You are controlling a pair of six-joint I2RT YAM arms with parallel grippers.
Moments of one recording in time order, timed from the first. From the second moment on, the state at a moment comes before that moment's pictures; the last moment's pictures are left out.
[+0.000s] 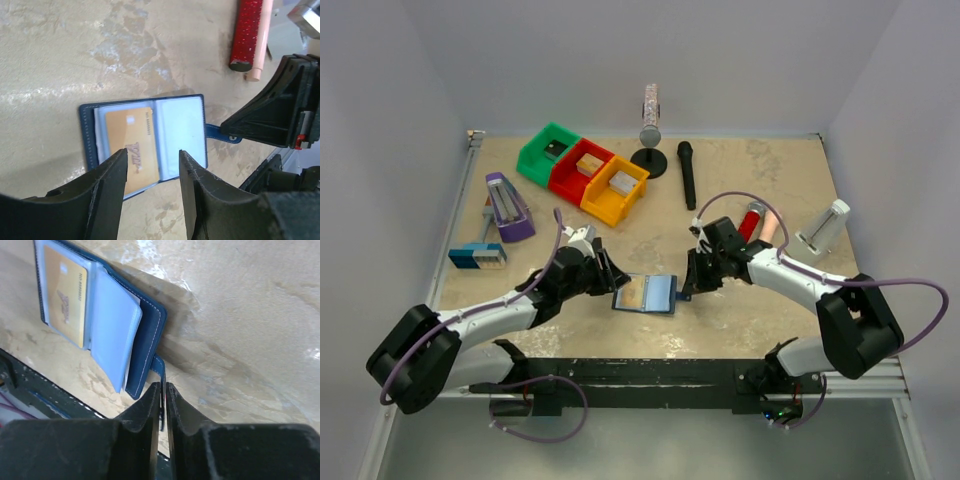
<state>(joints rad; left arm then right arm) -0.68 1.17 0.38 0.30 0.10 -0.83 0.53 1.40 0.74 -0.40 -0.35 0.48</state>
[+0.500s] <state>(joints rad) -0.67 1.16 0.36 0.27 0.07 -0.83 0.53 1.21 0.82 -0.56 -0.18 0.44</state>
